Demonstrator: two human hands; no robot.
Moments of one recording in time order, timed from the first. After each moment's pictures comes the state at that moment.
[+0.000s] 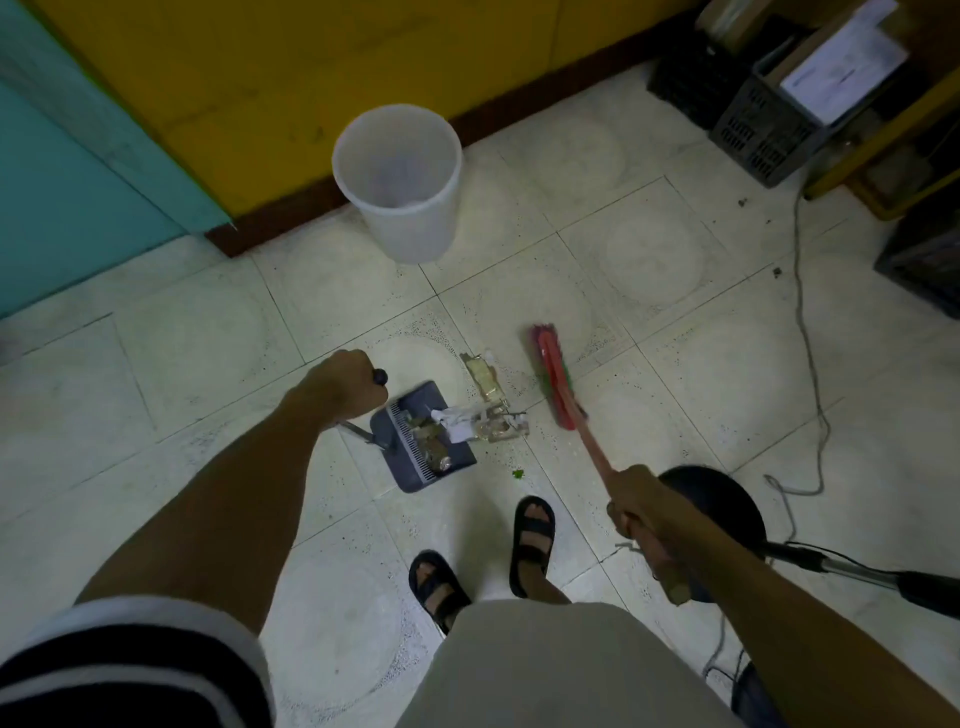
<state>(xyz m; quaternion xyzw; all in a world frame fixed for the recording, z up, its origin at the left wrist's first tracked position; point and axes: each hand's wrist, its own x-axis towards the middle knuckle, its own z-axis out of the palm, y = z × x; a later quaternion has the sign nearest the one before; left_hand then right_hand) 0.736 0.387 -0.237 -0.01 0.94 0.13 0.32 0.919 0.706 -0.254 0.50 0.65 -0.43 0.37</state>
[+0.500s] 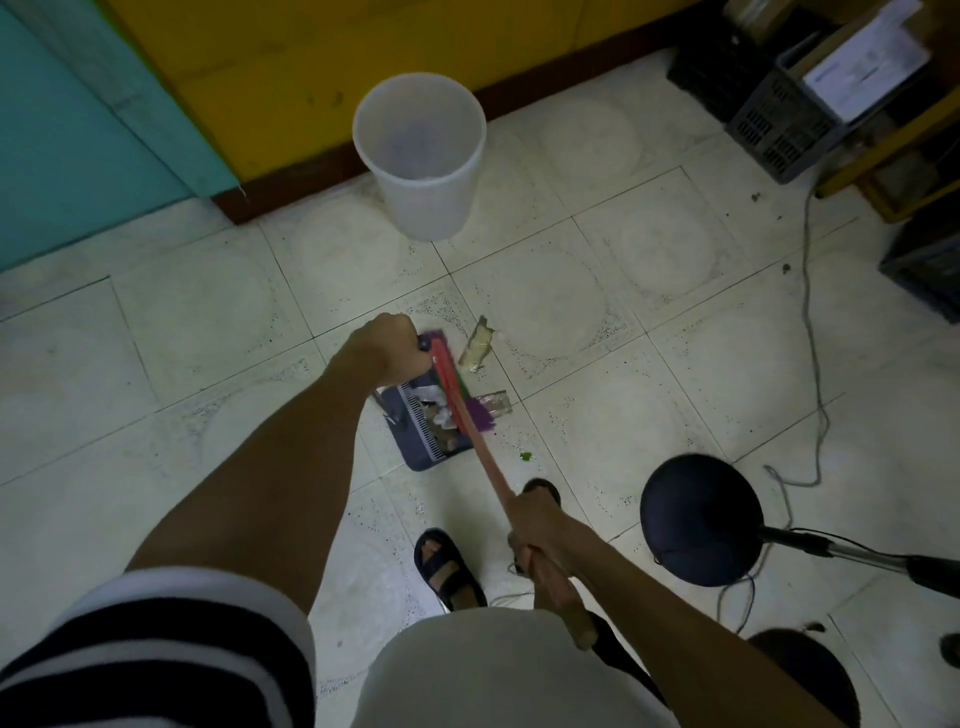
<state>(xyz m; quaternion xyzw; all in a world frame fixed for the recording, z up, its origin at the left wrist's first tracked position) 0.744 0.373 -0.230 0.05 0.94 0.17 0.30 0.945 0.537 -0.270 0.43 0.63 -0.45 0.46</state>
